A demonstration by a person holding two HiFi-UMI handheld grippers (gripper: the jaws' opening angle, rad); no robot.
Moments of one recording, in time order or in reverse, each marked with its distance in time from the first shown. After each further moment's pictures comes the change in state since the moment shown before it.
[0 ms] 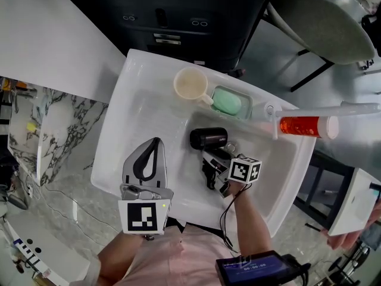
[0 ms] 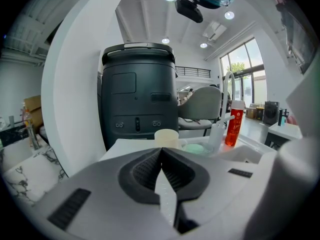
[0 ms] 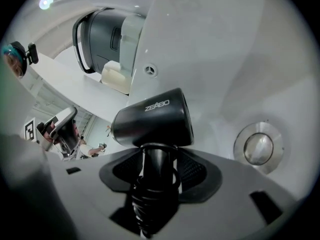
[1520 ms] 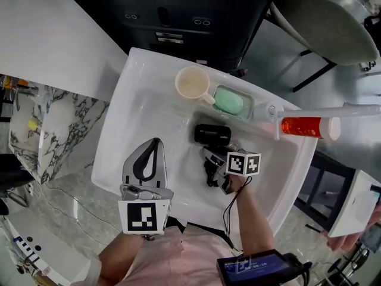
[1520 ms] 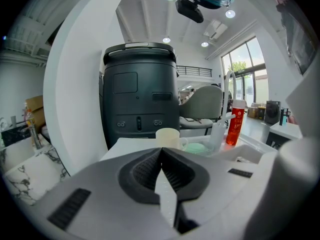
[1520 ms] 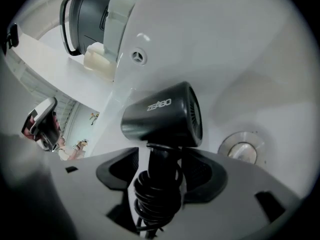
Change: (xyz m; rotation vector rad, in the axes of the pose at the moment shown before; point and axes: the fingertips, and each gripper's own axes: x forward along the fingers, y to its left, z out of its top) left arm -0.002 0.002 -0.003 0.005 0.004 0.014; right arm 0.004 -0.024 -0.004 -0.033 0.150 -0.187
